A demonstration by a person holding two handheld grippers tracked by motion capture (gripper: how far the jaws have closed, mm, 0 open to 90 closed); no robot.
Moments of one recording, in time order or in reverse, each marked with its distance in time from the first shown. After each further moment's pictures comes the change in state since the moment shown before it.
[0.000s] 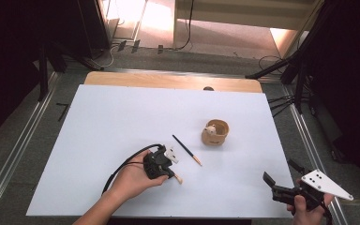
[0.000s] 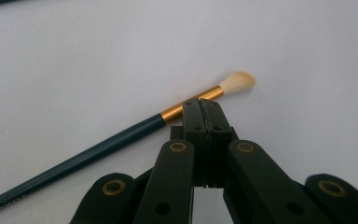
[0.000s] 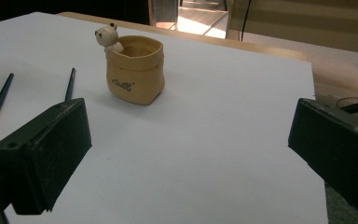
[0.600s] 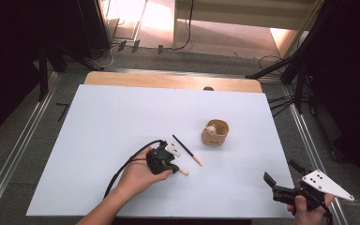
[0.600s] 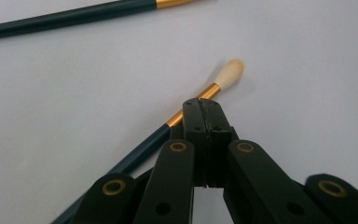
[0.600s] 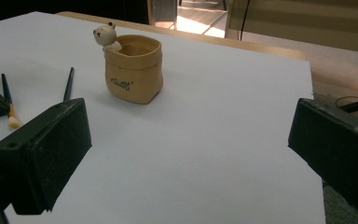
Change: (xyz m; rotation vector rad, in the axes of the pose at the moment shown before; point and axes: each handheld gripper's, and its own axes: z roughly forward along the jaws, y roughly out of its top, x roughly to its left) left arm 0.011 0.007 0.008 -0.083 0.005 -0.057; right arm -0.001 -0.001 -0.001 0.006 -0.003 0.002
